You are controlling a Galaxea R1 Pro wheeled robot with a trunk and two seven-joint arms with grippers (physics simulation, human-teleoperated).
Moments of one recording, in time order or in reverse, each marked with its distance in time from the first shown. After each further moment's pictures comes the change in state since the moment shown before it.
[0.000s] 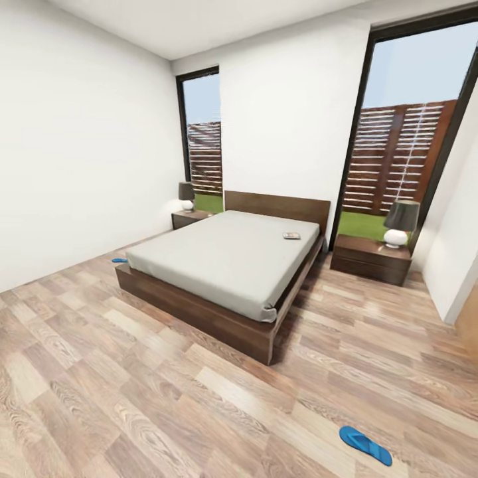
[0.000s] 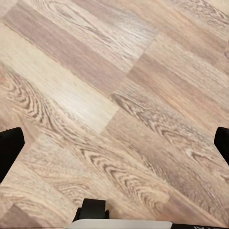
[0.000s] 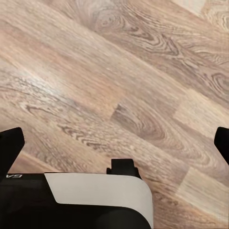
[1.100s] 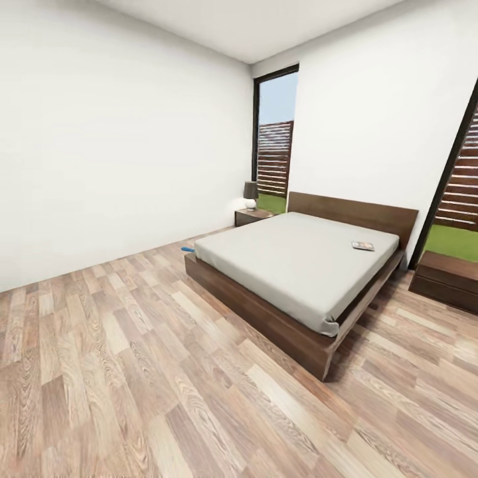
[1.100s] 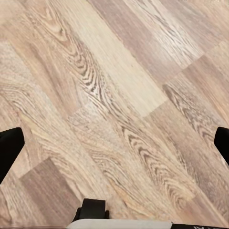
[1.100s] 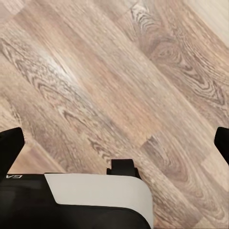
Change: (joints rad) left arm 0.000 0.000 0.000 0.000 0.000 0.000 0.000; right arm -0.001 0.000 0.000 0.000 0.000 0.000 0.000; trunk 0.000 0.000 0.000
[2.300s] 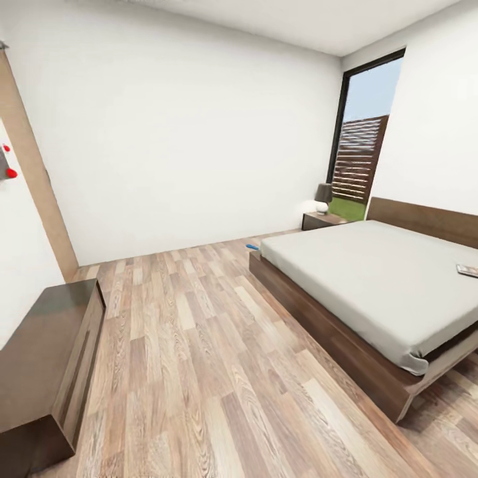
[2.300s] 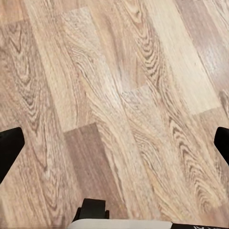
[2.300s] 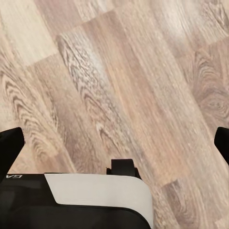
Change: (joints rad) left arm 0.000 0.000 0.000 0.000 0.000 0.000 0.000; right arm 0.000 0.000 0.000 0.000 0.000 0.000 0.000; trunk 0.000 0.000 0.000
